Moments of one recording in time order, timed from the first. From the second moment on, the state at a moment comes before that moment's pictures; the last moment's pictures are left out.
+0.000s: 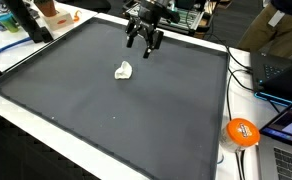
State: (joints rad) arm 0.77 0.21 -0.63 -2.41 -1.23 3.02 1.71
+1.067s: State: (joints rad) arm 0.86 0.21 -0.66 -2.34 -1.84 2.96 2.47
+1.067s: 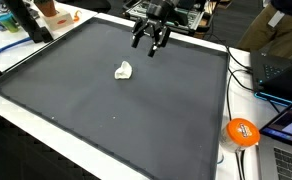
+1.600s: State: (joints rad) arm 0.86 0.29 -0.63 -2.34 -2.01 2.88 2.71
